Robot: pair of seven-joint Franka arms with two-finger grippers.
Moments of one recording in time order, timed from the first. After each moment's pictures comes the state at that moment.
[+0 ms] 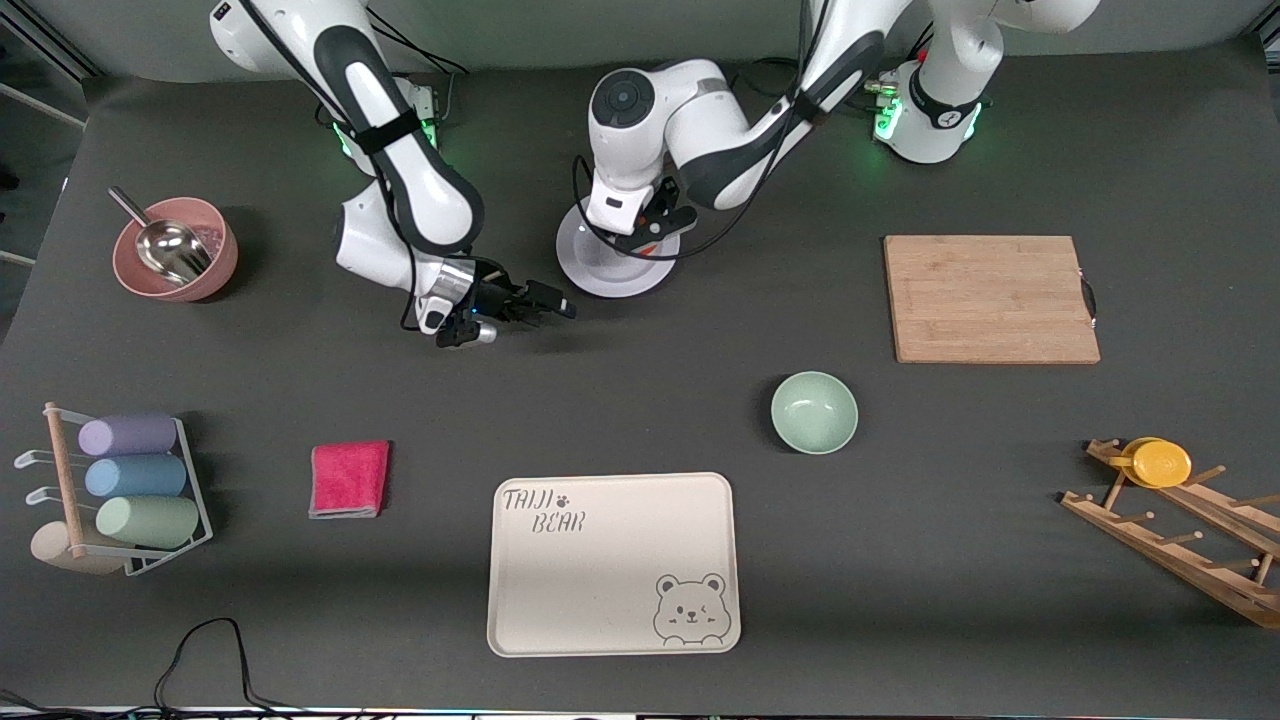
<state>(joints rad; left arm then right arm) -0.44 0.50 -0.67 -1.88 0.23 2.24 -1.65 0.73 0.24 -0.18 -2.37 1.52 2.51 -0.59</state>
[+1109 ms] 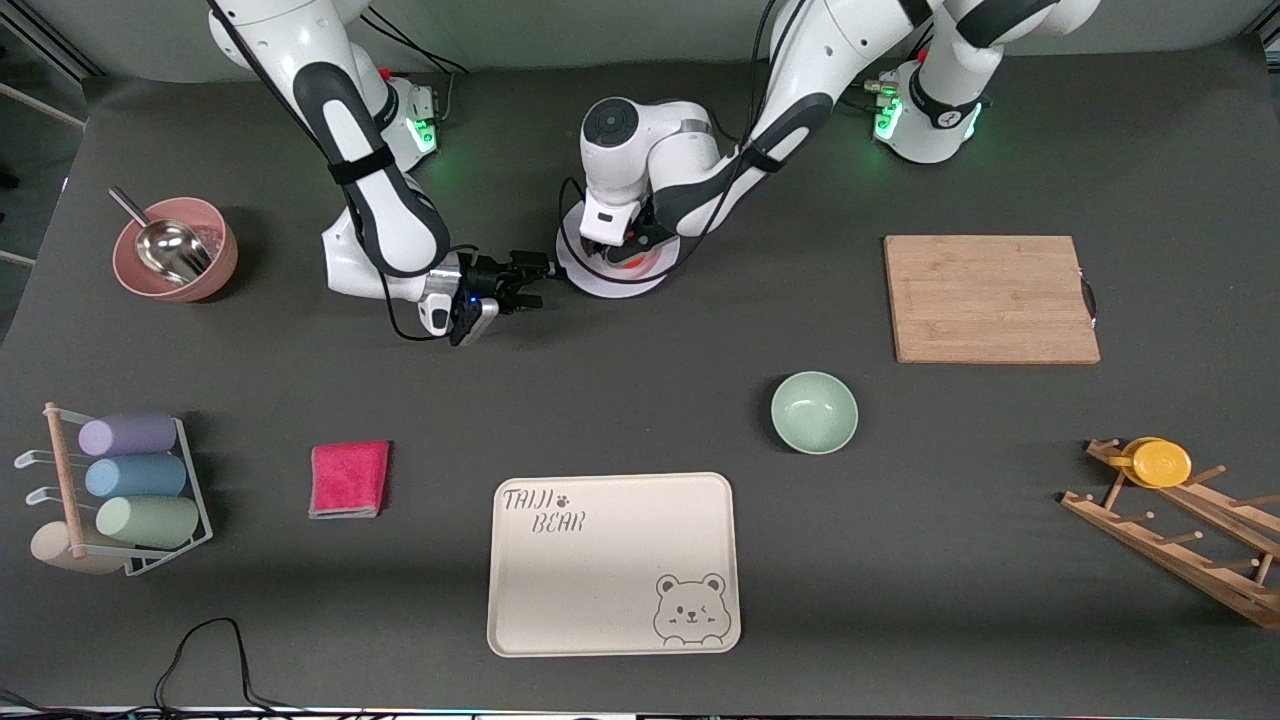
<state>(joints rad) -0.49 0.66 -0.67 -1.88 0.43 2.36 -1.86 0.71 0.28 -0.24 -2.46 1.52 2.21 -1.08</state>
